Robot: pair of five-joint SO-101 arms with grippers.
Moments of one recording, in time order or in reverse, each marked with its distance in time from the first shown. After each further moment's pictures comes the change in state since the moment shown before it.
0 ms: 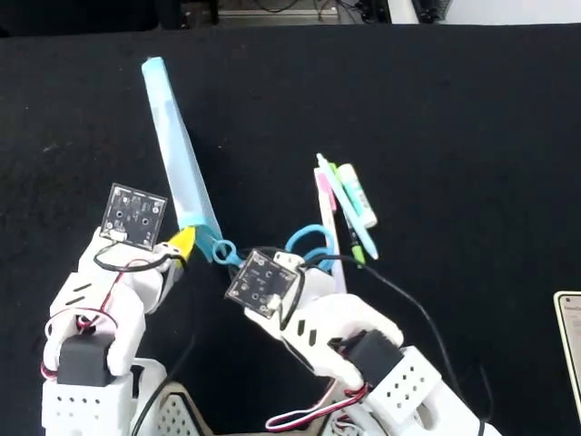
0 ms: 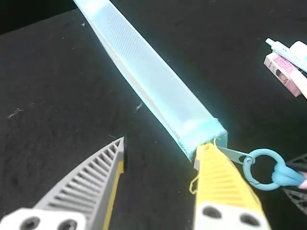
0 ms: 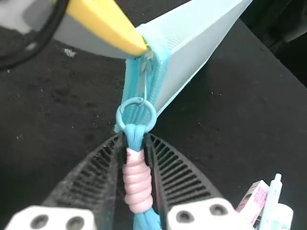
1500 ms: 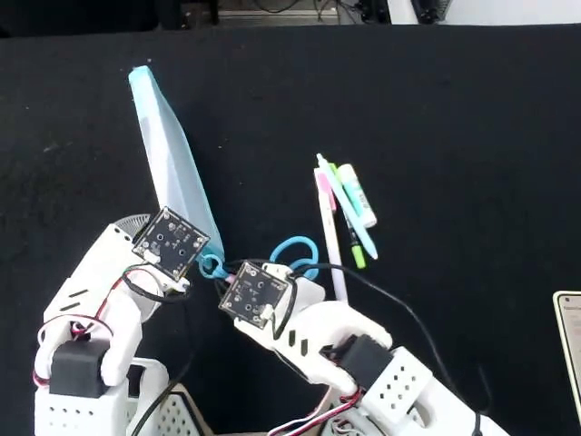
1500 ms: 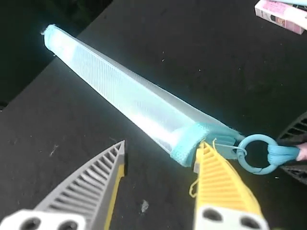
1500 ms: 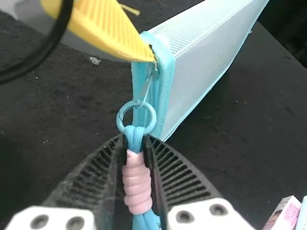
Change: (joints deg) left arm 2.0 -0.4 -5.2 7.1 -22.4; right arm -5.3 0.4 4.0 -5.3 -2.5
